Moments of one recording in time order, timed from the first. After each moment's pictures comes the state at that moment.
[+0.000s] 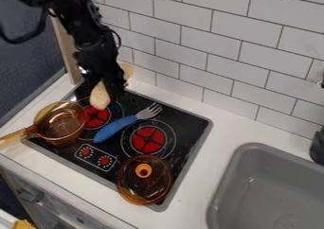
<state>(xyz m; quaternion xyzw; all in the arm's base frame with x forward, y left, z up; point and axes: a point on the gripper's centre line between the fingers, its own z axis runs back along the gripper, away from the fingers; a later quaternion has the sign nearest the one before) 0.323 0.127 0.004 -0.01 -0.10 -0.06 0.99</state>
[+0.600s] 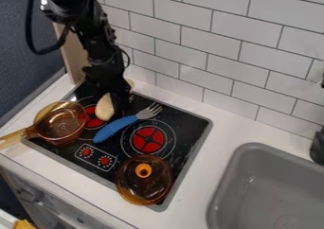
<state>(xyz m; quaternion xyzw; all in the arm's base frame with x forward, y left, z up) 0.337 0.132 -0.040 0.01 -0.06 -0.05 1.00</state>
